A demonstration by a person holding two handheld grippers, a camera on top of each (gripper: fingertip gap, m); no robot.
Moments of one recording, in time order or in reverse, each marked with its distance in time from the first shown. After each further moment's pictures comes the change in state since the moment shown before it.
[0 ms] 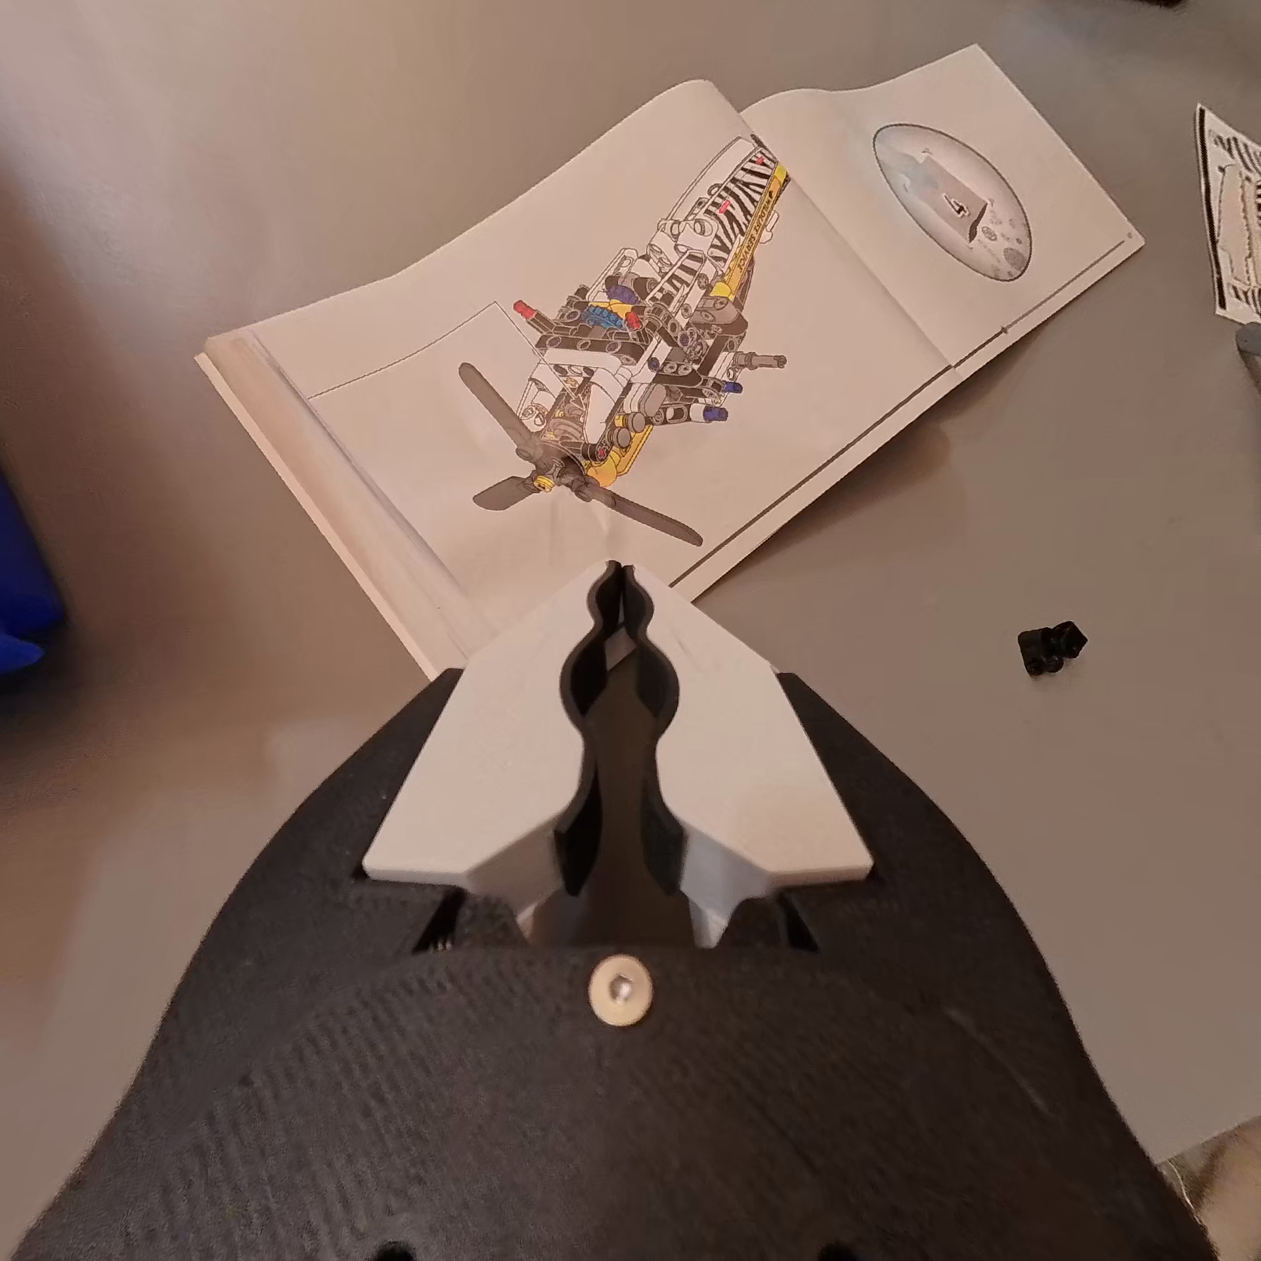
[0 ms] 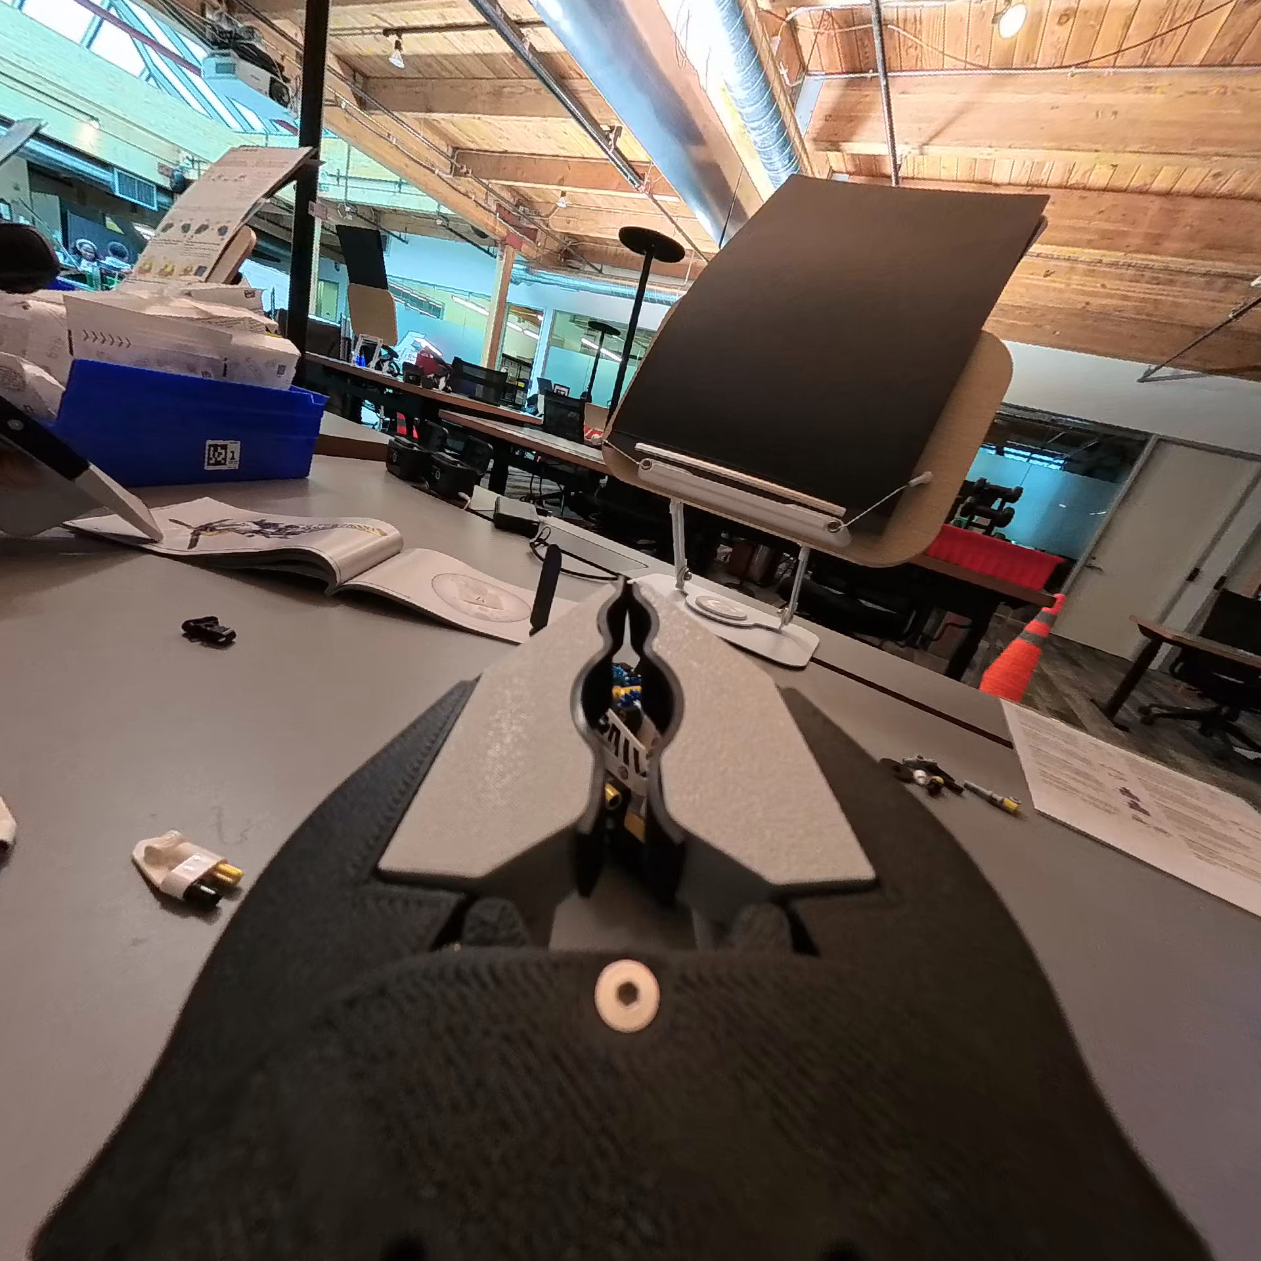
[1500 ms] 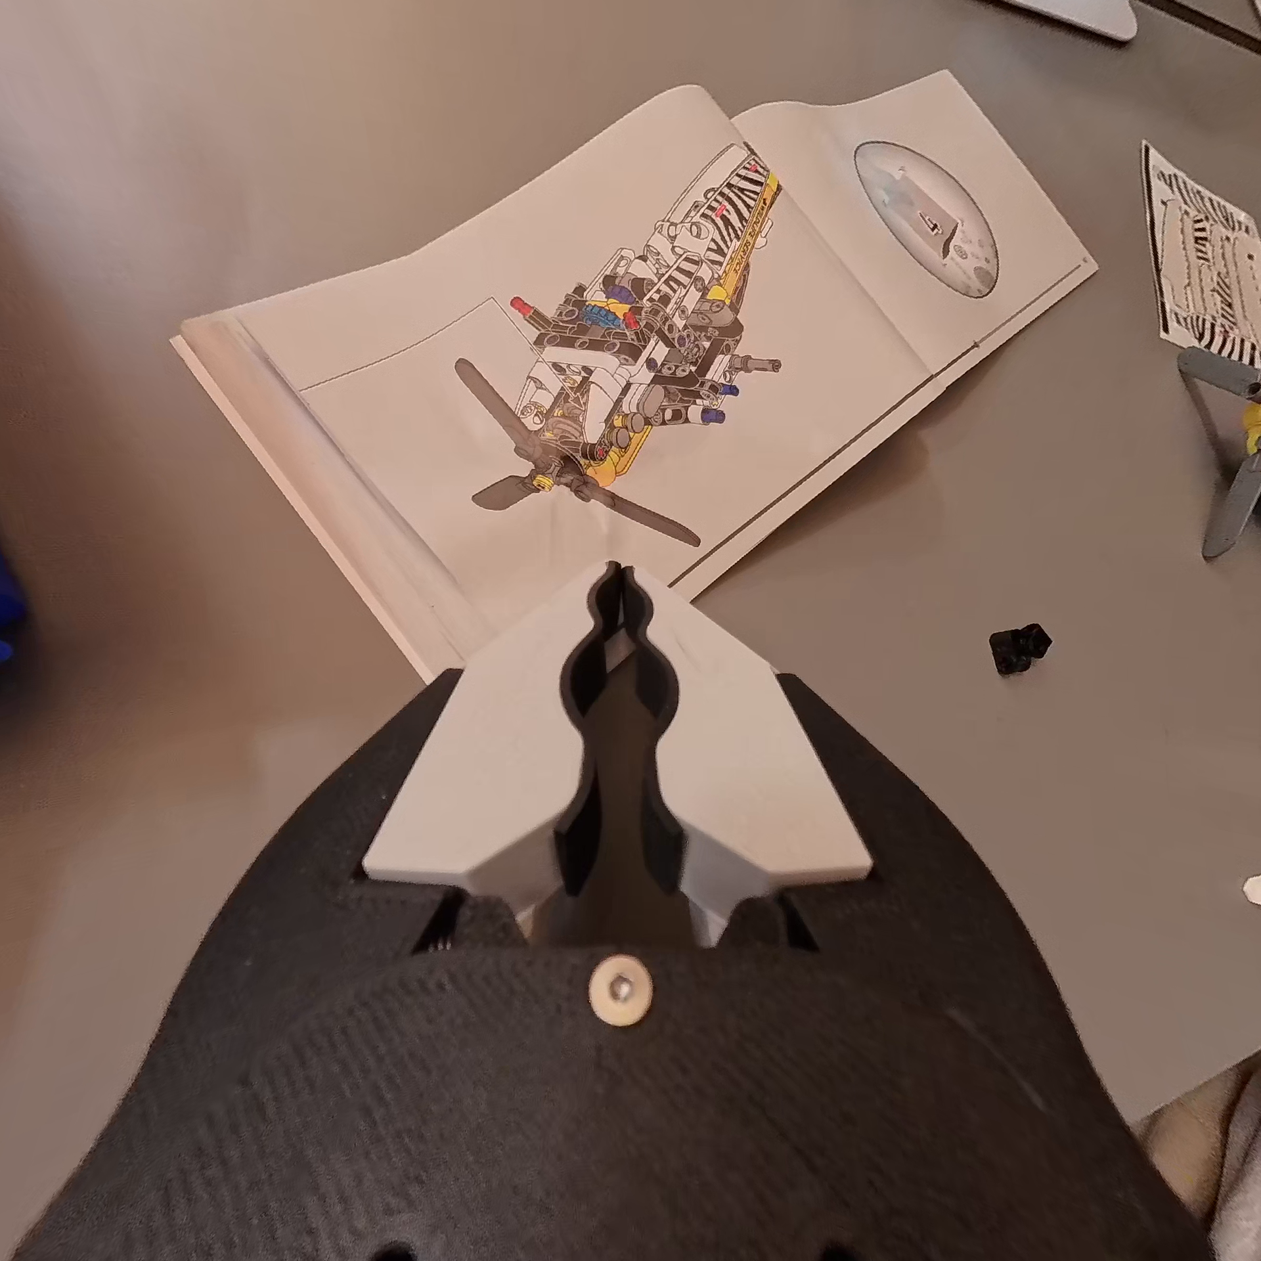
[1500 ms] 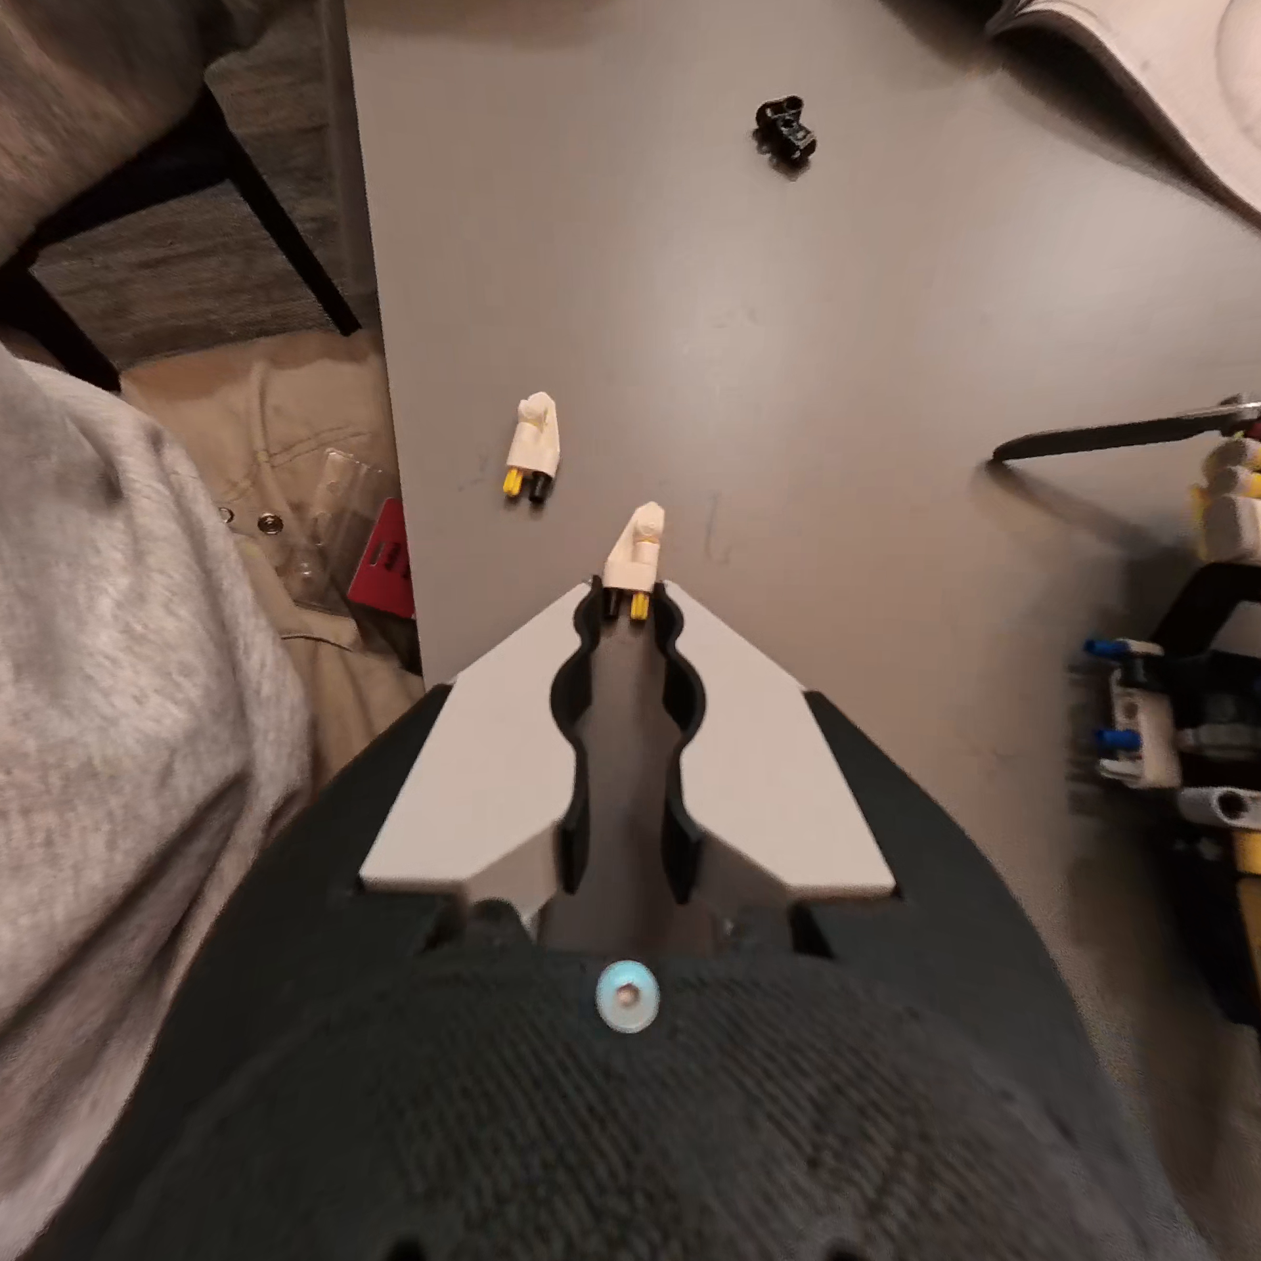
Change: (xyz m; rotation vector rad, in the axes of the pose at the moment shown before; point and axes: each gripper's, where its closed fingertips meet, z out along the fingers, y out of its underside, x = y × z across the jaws) left arm 0.001 0.000 0.000 0.000 0.053 -0.039; right arm -0.151 0.082 -0.049 -0.819 -0.910 0.040
